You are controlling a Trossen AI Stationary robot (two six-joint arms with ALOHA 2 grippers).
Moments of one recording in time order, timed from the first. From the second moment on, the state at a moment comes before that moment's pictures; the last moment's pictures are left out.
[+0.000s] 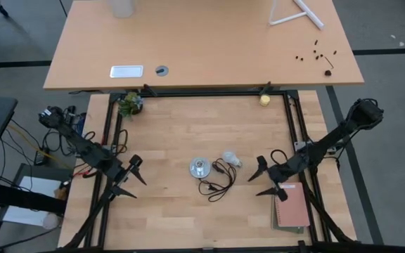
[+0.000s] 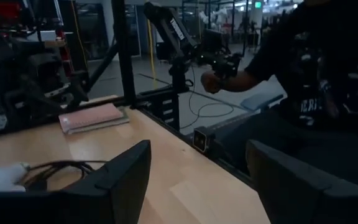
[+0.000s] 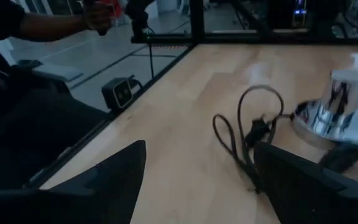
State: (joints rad) left arm -0.68 0.33 0.11 0.23 -0.08 0.03; right arm 0.54 1.03 0.06 0.75 0.12 0.14
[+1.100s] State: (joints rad) left arm -0.68 0.29 0.01 0.30 -0.08 -0.27; right arm 0.54 0.95 0.01 0.77 0.15 0.26
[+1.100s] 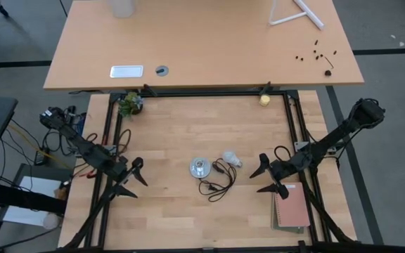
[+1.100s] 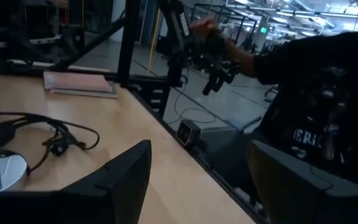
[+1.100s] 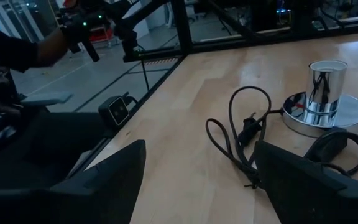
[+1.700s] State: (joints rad) left arm -0.68 0.29 0.01 0.27 -0.08 -0.27; right arm 0.53 0.78 0.01 0.70 0.16 0.26
